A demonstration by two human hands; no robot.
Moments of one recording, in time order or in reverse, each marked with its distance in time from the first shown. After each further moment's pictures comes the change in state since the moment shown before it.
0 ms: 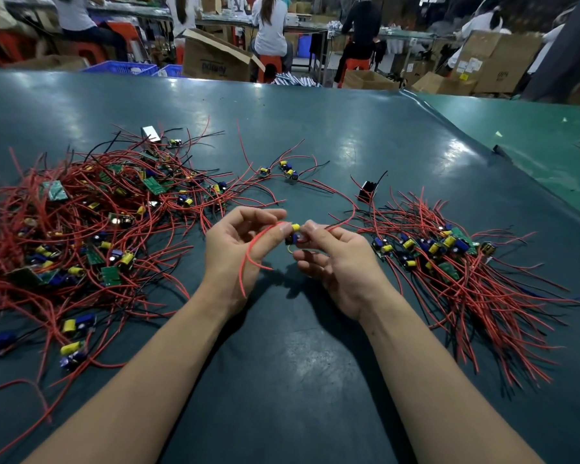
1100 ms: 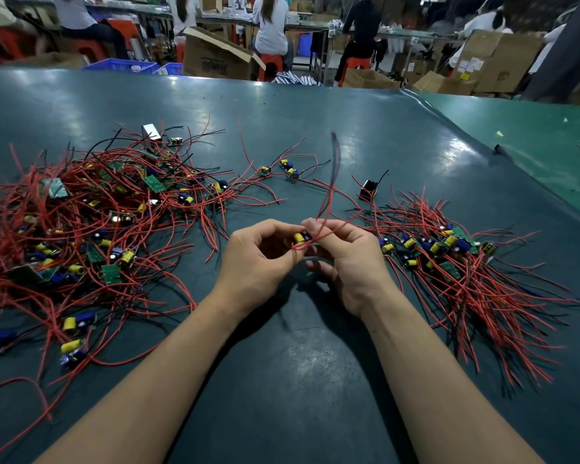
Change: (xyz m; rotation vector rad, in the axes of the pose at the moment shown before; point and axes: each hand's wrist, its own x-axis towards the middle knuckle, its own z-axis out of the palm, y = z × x) left_hand -0.012 0.001 0.006 0.396 -0.188 0.093; right_hand 0.003 0.000 -0.006 -0.051 0.043 -0.117
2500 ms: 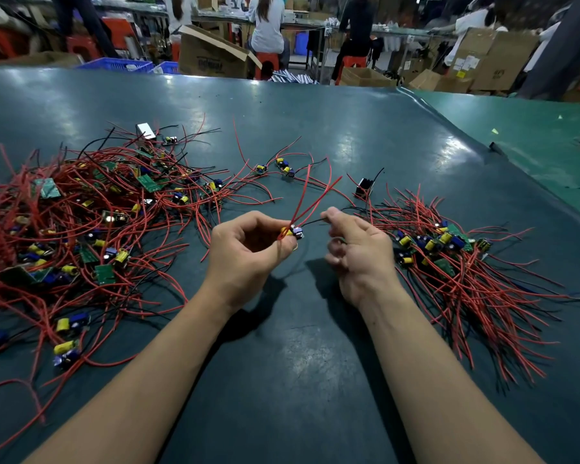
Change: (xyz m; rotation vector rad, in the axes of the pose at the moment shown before) left_hand 0.001 0.001 -0.004 -0.173 0.052 0.050; right_hand 0.010 -0.002 -0.007 0.116 0.214 -0.057
